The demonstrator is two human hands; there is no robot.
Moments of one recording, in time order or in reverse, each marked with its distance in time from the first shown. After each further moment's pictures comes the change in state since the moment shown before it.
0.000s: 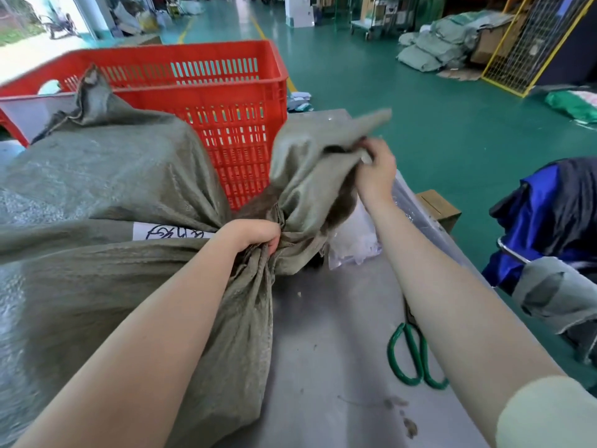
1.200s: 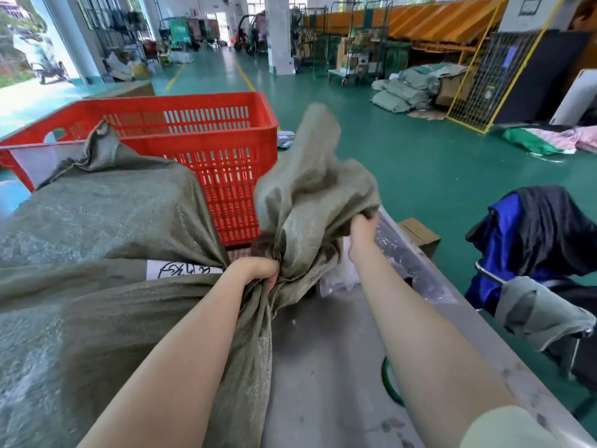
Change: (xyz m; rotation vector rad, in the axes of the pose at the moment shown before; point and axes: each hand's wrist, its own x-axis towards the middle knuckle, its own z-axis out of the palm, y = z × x) left_hand 0.010 -0.003 0.010 0.095 -0.055 0.033; right_hand -0.028 0.003 -0.008 0.452 0.127 0.742
